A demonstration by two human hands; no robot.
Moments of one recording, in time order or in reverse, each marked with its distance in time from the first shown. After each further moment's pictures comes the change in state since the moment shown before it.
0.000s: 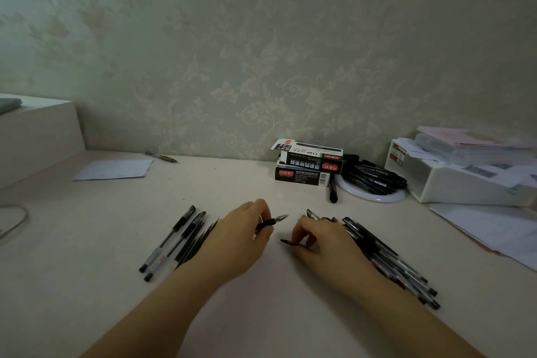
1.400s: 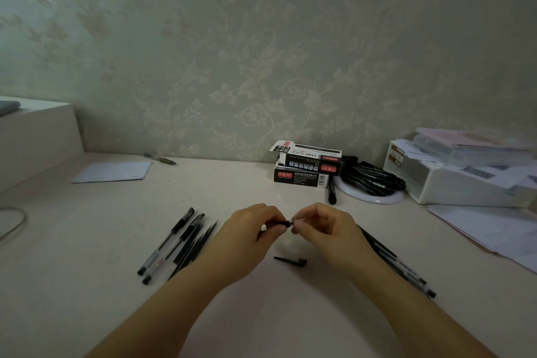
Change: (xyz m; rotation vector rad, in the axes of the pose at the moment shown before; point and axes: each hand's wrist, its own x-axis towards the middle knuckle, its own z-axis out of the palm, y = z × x) left_hand 0.000 0.012 -0.003 -0.150 0.002 0.150; right_hand 0.005 -0.005 -0.012 0.647 0.095 0.165
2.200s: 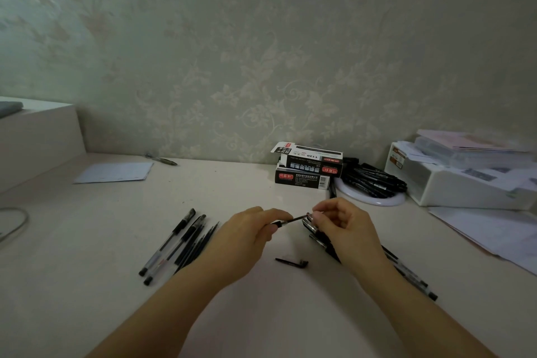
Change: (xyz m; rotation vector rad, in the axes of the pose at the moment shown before) left_hand -0.002 -0.001 -0.005 0.069 -0.072 -0.077; right_hand 0.006 0.007 -0.006 -0.009 0.281 0.039
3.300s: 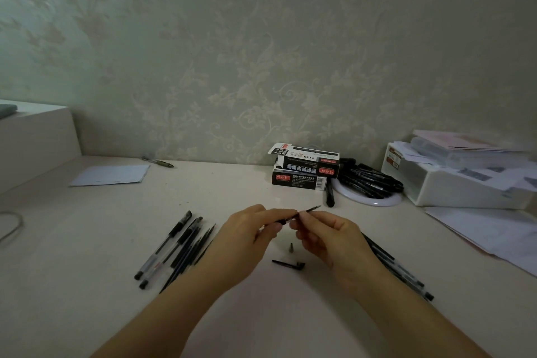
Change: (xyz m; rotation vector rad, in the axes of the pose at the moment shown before) left_hand 0.003 0.002 0.006 -0.087 0.115 0.081; right_hand -0.013 -0.013 0.009 0.445 -0.190 0.322
